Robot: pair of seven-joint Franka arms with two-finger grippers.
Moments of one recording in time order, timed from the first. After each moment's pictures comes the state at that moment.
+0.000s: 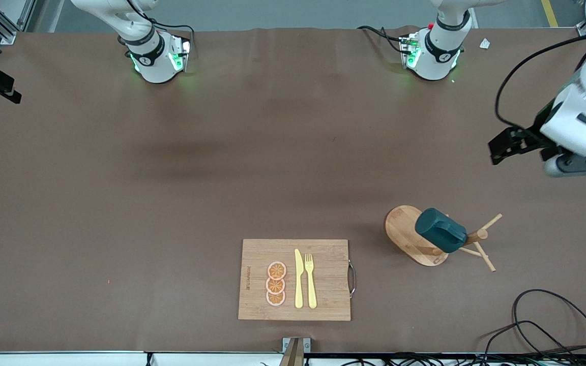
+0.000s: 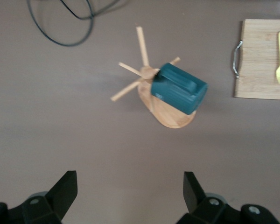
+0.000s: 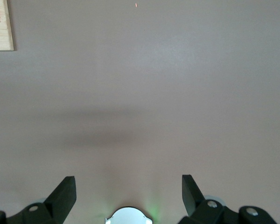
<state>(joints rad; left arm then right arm) 0.10 0.18 -0.34 -1.28 0.16 1.49 -0.23 0.00 -0.13 -0.10 -1.59 -0.01 1.40 -0.09</state>
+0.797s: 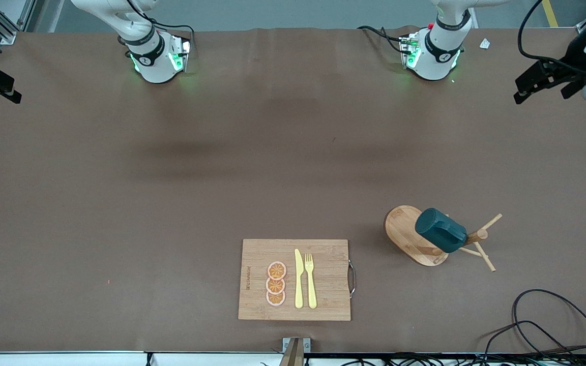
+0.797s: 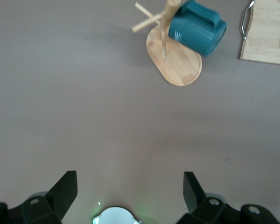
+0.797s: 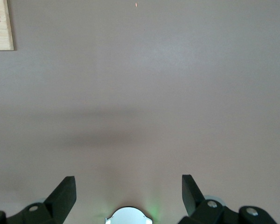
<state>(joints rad) 0.03 -0.18 -0.14 -1.66 -0.03 1.46 -0.21 0.00 -0.13 -0.10 -1.59 -0.01 1.40 -0.09</state>
